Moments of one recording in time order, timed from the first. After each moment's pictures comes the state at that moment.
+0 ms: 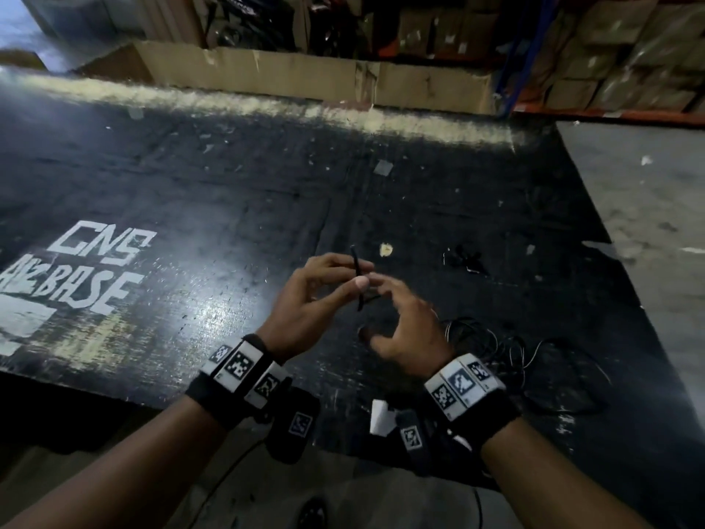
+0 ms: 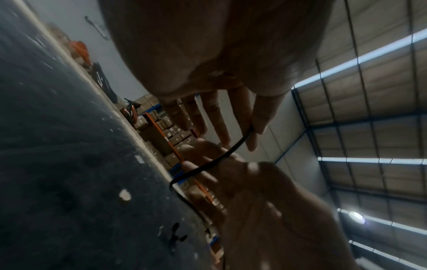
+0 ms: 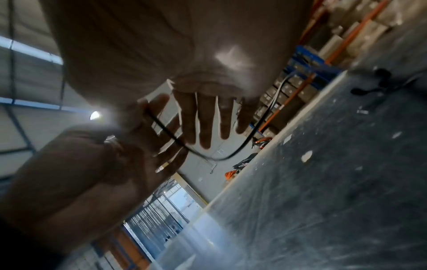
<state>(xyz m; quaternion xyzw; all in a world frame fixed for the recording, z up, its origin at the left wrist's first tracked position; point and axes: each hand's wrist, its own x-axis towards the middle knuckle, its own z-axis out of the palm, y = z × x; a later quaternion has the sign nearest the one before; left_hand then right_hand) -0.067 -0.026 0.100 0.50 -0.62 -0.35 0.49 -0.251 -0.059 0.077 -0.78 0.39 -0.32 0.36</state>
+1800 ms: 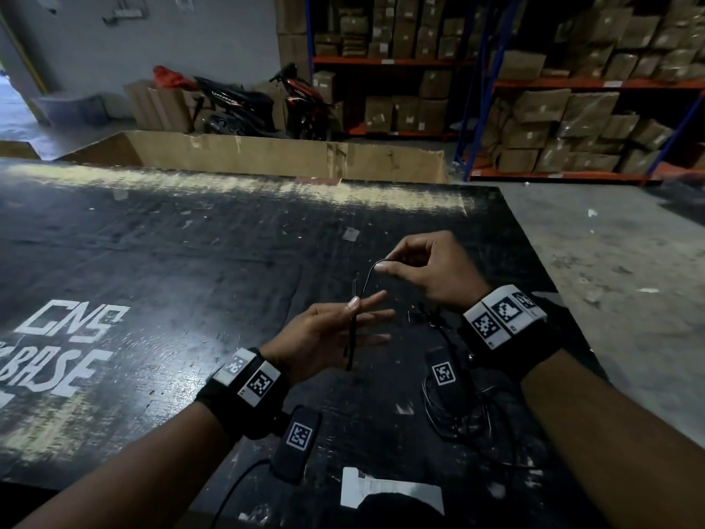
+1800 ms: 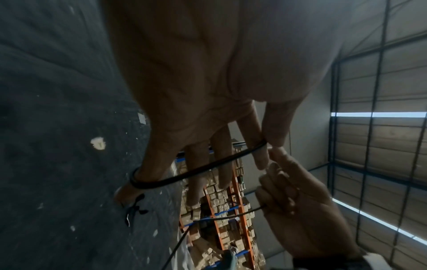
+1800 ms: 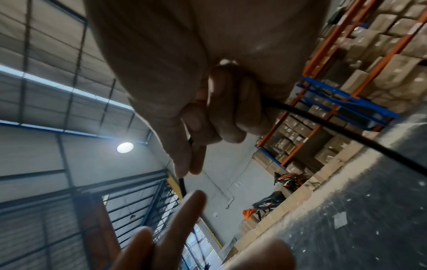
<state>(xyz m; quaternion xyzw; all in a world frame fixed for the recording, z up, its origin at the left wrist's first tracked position) -0.113 -0.067 0.150 0.39 -0.43 -0.71 0.40 -0.311 -0.153 0.205 -0.75 0.41 -0.38 0.36</state>
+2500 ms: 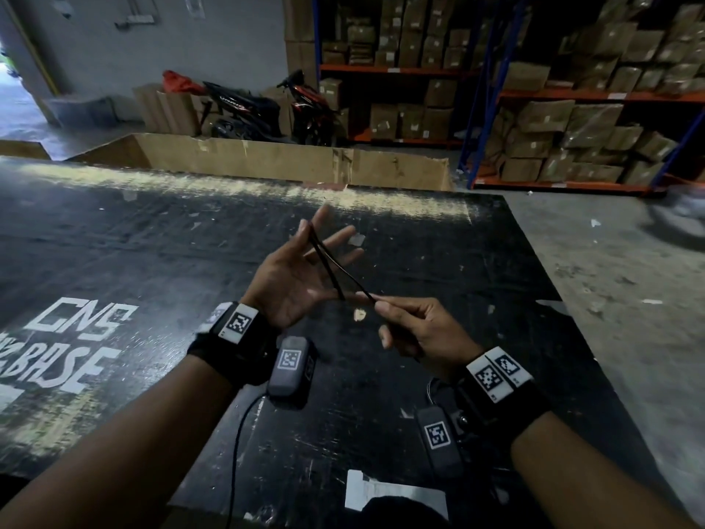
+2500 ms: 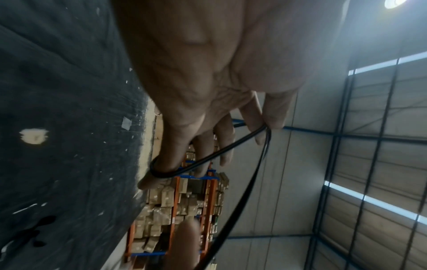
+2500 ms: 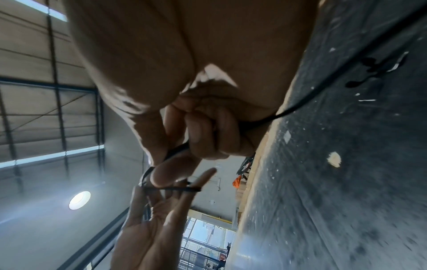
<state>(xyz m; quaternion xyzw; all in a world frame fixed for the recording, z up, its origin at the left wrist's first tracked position) -0.071 -0.104 0.191 0.27 -0.36 -0.69 0.57 -0.299 -0.108 0.152 -0.60 0.29 -0.36 0.66</state>
